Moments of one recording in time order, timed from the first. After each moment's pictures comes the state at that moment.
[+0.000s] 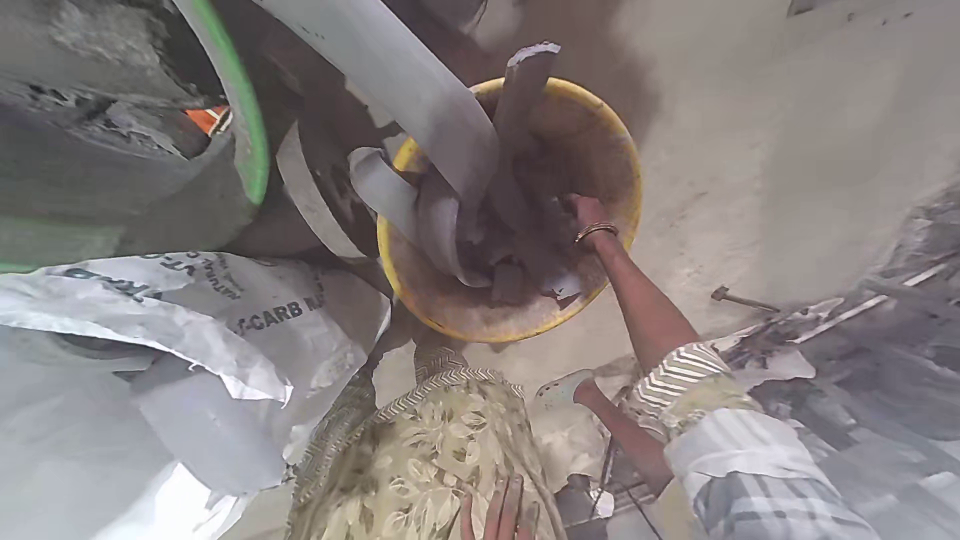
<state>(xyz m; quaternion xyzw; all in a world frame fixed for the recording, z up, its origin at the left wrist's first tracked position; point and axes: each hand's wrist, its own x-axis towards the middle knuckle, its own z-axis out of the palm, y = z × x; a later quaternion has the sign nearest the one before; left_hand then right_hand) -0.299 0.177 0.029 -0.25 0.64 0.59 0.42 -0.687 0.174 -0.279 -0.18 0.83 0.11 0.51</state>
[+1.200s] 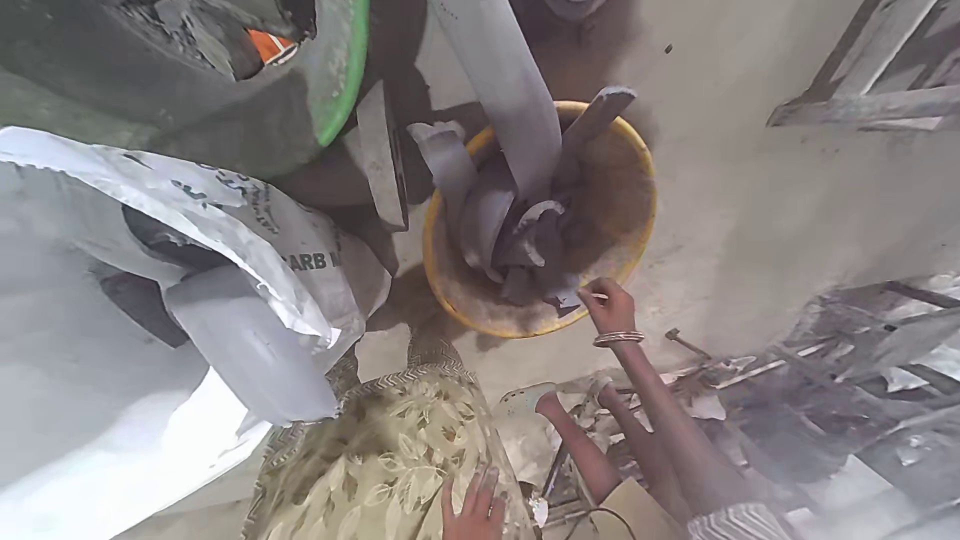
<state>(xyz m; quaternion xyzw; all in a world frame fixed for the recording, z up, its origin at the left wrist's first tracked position) -0.261 0.169 0.020 -0.25 0.54 0.65 0.47 -0.582 0.188 -0.144 -0.17 0.87 -0.02 0.46</state>
